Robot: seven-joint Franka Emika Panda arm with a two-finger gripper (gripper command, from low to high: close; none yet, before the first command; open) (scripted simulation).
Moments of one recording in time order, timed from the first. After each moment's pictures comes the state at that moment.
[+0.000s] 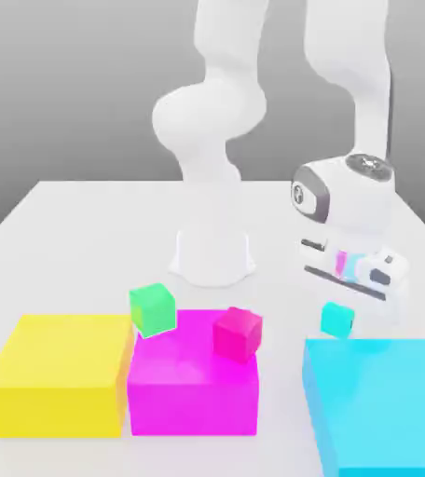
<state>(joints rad) 0.90 0.21 0.05 -2.92 0.46 3.06 -1.24</state>
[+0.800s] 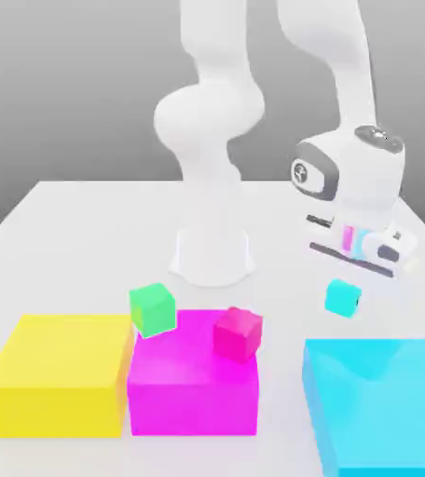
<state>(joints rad) 0.91 -0.03 -0.05 -2.98 0.14 2.90 -1.01</state>
